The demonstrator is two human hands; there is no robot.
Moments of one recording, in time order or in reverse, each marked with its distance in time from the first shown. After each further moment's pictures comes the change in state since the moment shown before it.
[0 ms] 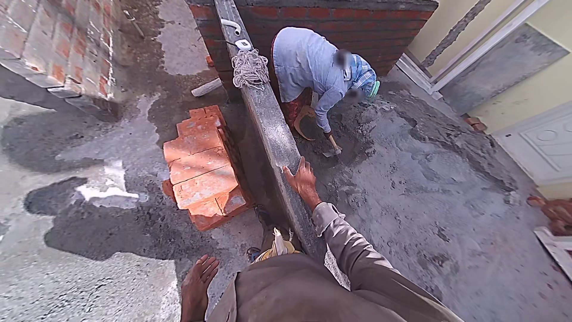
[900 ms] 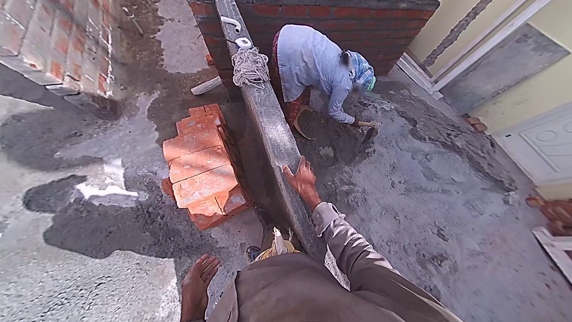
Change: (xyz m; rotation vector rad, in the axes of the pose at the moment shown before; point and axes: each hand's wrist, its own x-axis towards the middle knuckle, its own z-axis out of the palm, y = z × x) left_hand 0.001 -0.003 0.000 -0.001 -0.008 0.001; right_hand 0.000 -0.001 -0.001 0.003 -0.024 0.011
